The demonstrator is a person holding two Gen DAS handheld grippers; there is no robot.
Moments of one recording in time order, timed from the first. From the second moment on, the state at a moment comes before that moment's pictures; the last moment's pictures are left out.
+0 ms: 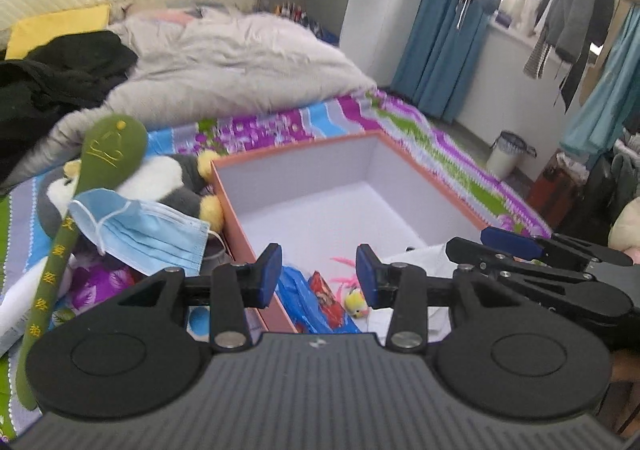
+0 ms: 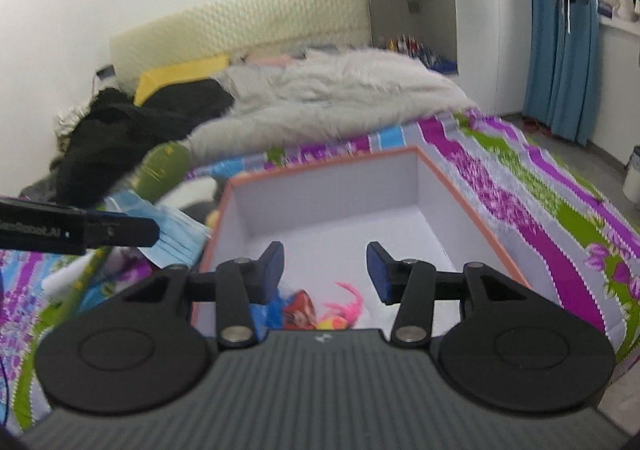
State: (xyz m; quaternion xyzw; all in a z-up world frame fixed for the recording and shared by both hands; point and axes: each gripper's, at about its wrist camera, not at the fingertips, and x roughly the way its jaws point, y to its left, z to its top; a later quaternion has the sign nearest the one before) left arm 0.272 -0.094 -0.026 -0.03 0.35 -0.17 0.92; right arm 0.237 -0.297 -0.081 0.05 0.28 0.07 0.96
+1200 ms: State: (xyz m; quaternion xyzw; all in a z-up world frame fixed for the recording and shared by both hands) left arm 0.137 0.043 -0.064 -0.09 0.34 -0.04 0.93; right arm 0.133 -0.183 -0.100 0.02 0.27 0.17 0.95
